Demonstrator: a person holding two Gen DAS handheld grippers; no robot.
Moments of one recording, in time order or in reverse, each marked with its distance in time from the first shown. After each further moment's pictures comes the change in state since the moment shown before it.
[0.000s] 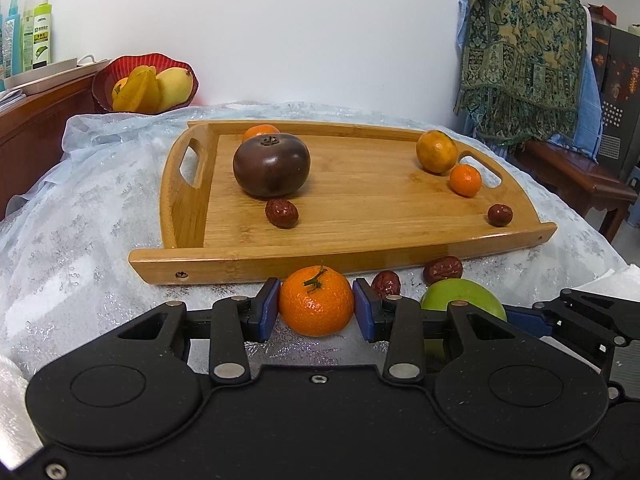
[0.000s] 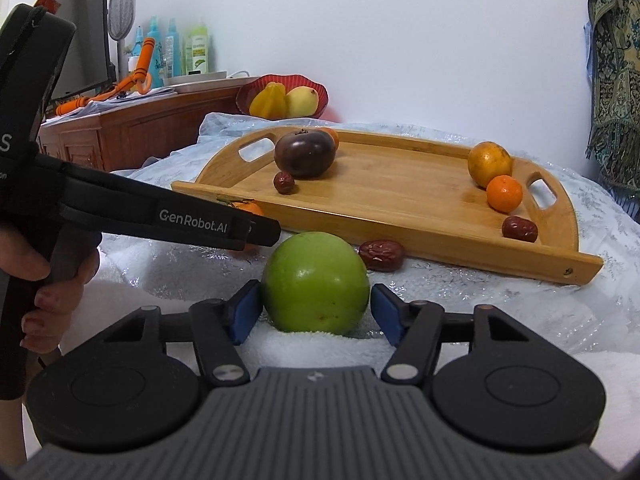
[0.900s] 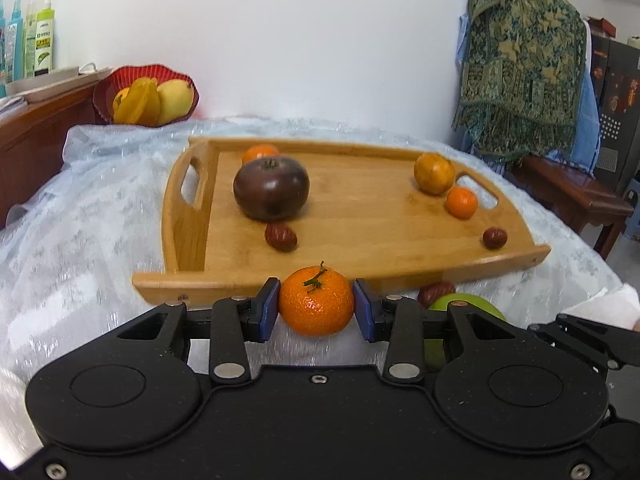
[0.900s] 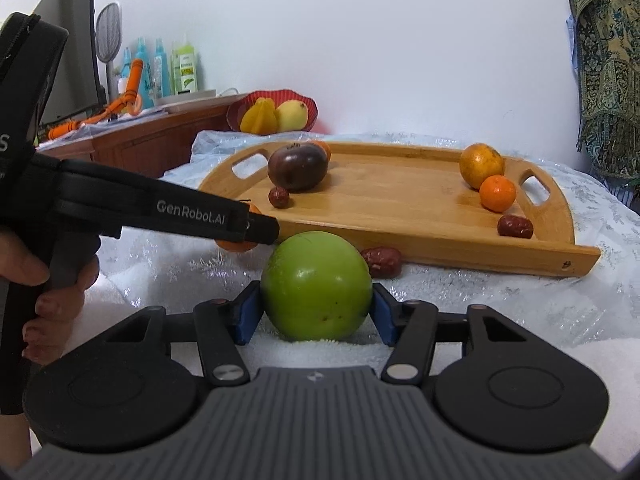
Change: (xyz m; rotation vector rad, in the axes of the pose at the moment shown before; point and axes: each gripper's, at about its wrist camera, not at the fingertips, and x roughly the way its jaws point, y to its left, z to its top) left arm -0.007 -0.001 0.014 -0.018 -0.042 -0.011; right arm -0.009 0.001 0.002 0.059 -0.062 -0.018
